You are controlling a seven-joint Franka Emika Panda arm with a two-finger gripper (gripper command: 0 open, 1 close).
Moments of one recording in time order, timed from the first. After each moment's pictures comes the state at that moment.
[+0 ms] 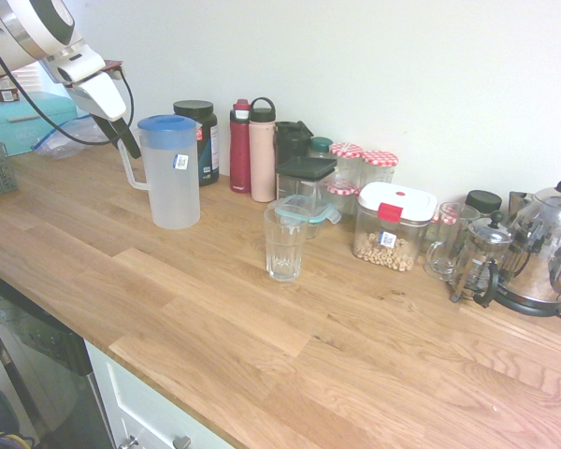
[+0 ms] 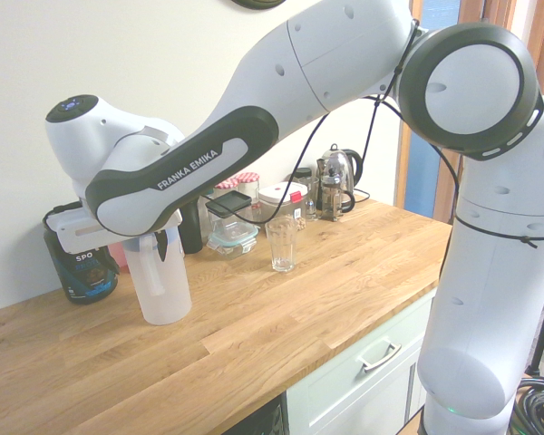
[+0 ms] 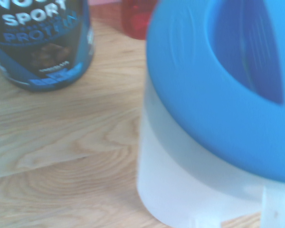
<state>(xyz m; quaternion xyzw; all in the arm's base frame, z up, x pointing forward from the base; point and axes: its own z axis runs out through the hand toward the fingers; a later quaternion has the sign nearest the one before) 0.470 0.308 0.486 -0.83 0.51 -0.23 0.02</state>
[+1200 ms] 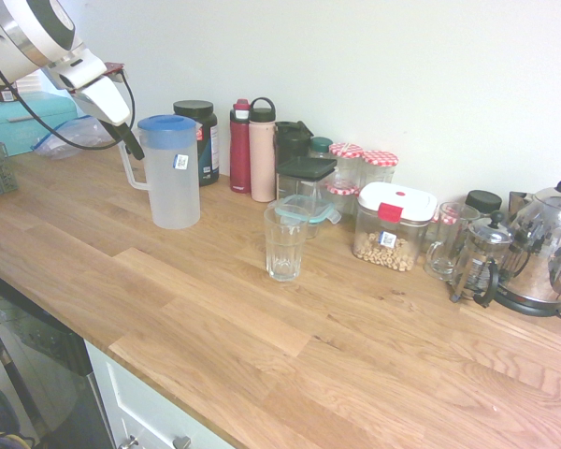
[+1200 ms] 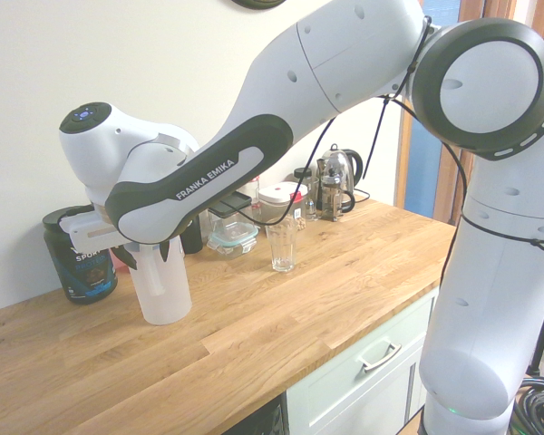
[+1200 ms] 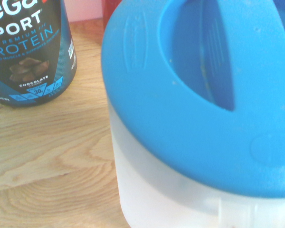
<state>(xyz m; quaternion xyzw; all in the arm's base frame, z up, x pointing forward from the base) 0.466 0.294 0.486 -0.82 0.51 -0.26 0.03</state>
